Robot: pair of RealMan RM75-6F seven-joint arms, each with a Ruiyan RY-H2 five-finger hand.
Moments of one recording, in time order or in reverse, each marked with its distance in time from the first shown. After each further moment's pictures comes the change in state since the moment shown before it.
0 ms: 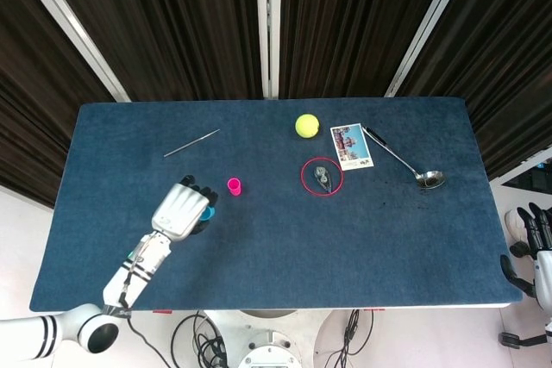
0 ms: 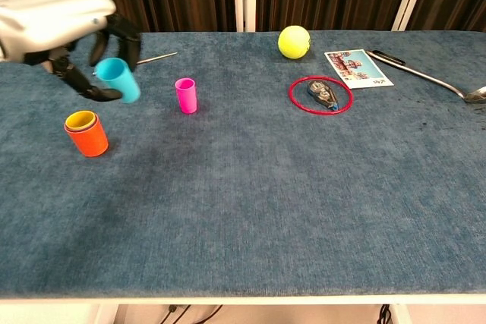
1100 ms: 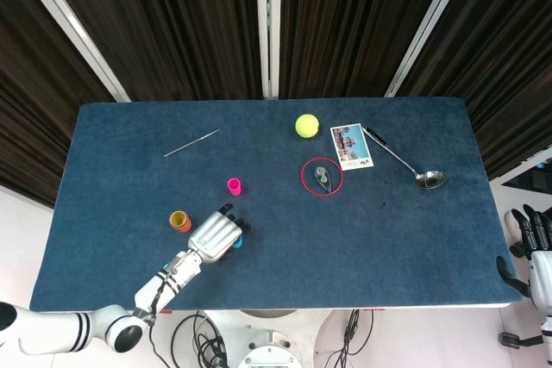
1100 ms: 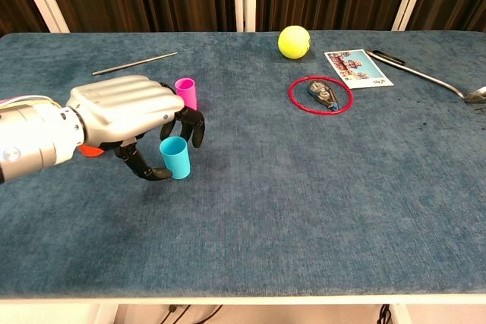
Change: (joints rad) left arm -0.075 -0.203 0.063 0.152 0.035 -0.181 -0.022; right arm 0.006 -0.017 -0.009 0.016 0.005 -0.023 -0.004
